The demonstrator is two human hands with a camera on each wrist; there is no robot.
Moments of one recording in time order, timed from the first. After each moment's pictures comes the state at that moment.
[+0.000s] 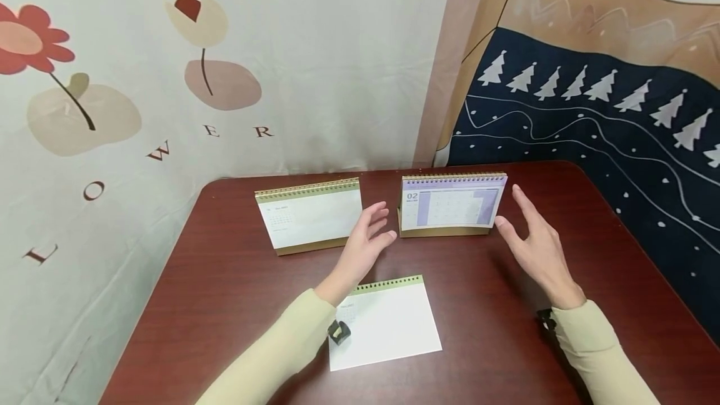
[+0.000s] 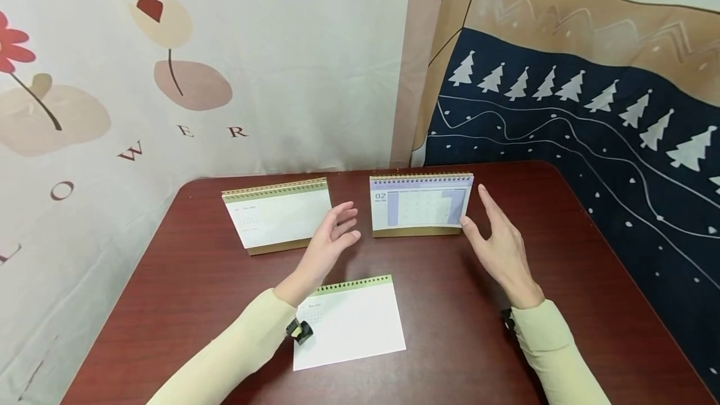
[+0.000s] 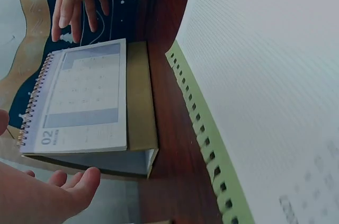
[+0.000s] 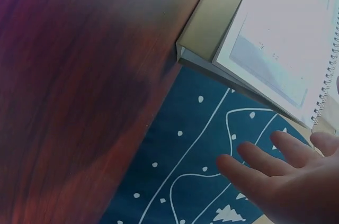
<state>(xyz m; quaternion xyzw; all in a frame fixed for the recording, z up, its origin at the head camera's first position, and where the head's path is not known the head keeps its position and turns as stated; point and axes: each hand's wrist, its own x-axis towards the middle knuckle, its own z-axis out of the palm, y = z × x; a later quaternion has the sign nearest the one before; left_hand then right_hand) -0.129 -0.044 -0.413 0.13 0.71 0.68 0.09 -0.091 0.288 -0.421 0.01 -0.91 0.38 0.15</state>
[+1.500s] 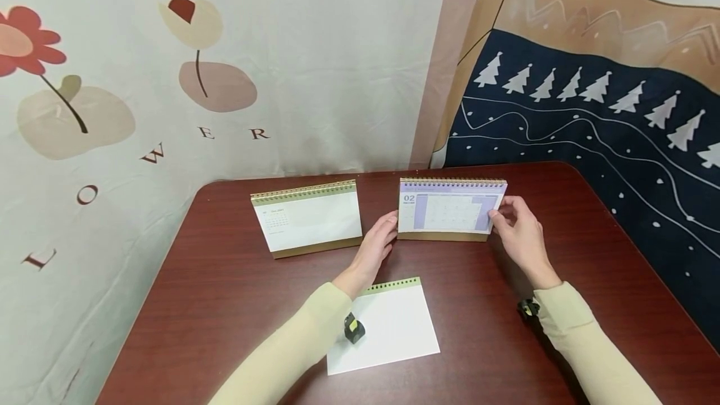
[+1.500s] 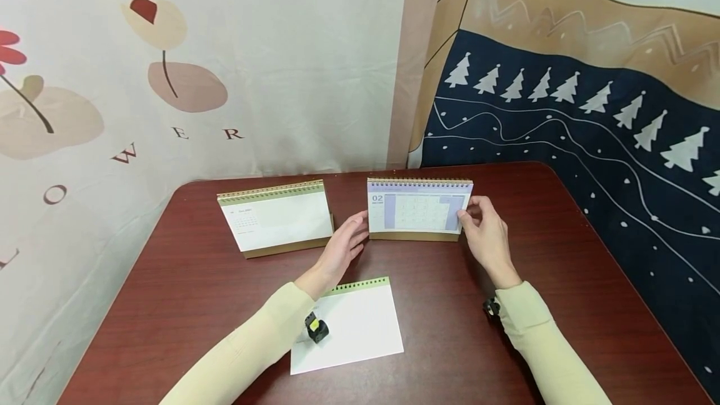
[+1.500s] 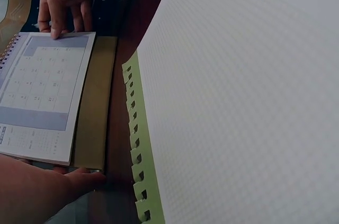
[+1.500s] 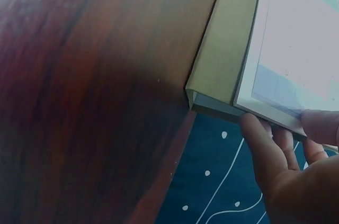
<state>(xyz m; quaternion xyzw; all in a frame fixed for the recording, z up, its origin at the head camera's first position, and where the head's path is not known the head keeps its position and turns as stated) -0.147 -0.017 -0.443 0.06 0.63 0.74 0.20 -0.122 0.277 -0.435 -0.05 -0.89 0.43 0.17</state>
